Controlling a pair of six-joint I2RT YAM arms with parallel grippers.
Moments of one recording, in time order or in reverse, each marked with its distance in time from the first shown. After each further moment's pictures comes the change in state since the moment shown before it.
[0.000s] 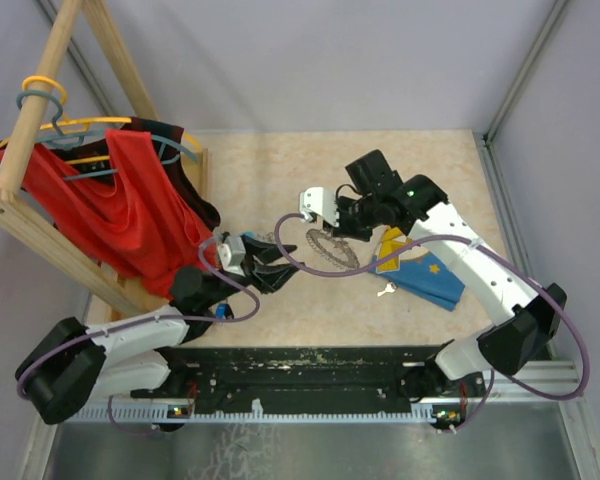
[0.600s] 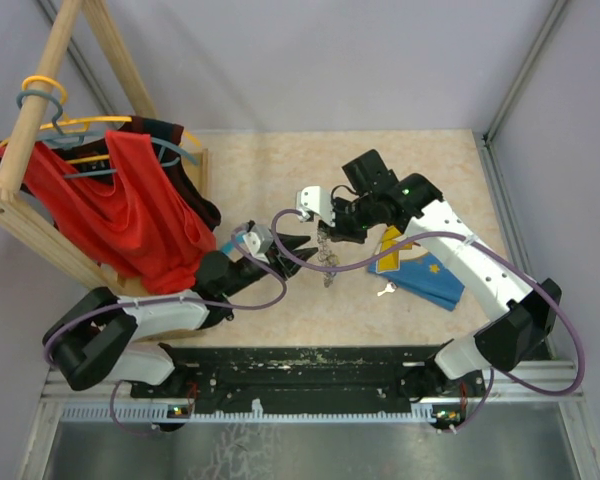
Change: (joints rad) left arm -0.061 0.258 0.120 -0.003 -0.134 0.098; right arm 0.000 0.032 0.001 0.006 -0.083 0.046
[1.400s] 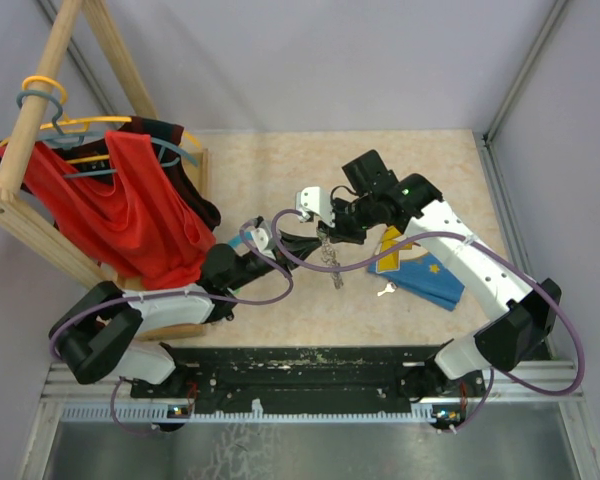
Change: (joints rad) left arm 0.001 0.051 0.068 -0.029 0.051 0.035; right arm 0.000 0.000 -0.003 0.003 -0.028 0.000
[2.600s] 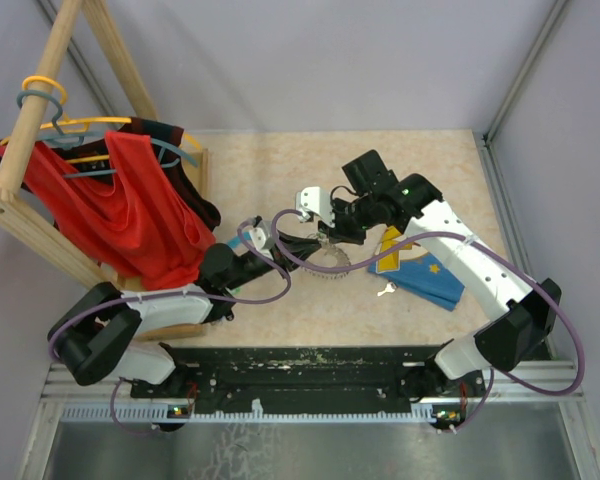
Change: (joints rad) left arm 0.022 -0.009 -0.009 -0.004 0.047 -0.034; right arm 0.000 0.000 0.000 0.000 -0.010 0.000
